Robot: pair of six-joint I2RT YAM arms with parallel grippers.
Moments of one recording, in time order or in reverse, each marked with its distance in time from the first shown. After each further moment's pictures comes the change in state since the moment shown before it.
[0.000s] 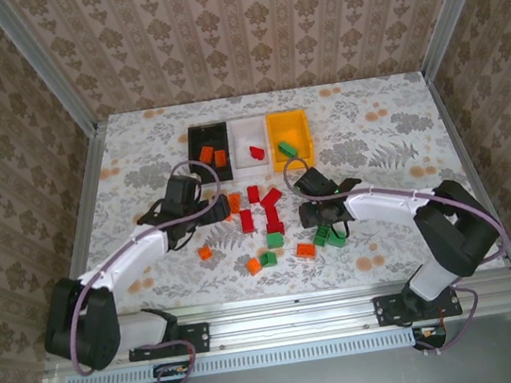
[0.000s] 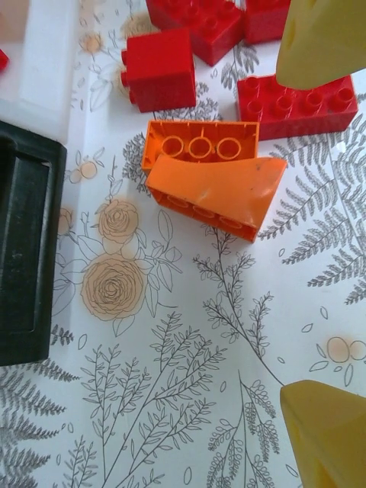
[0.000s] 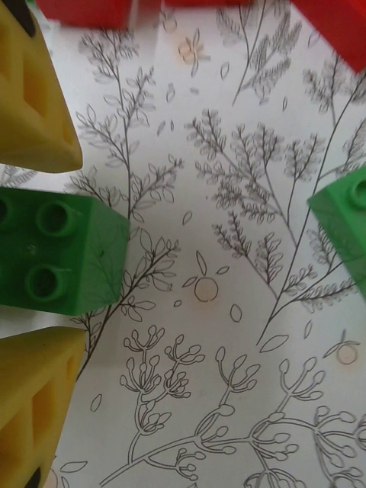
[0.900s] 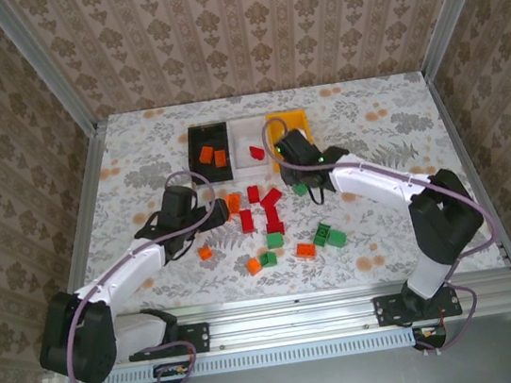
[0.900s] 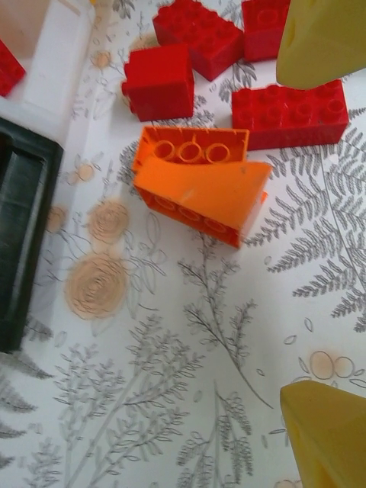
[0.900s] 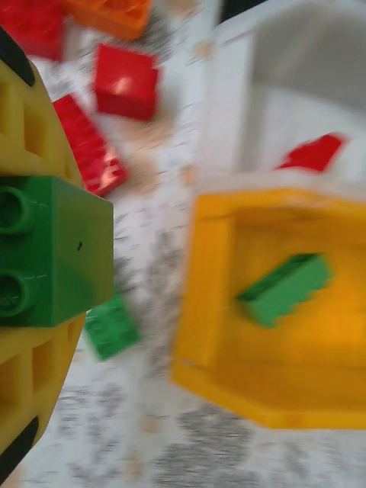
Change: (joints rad) left arm 0.010 -0.065 -0.121 0.103 0.035 -0.081; right arm -0.035 0.134 0.441 -0.016 0.137 -0.125
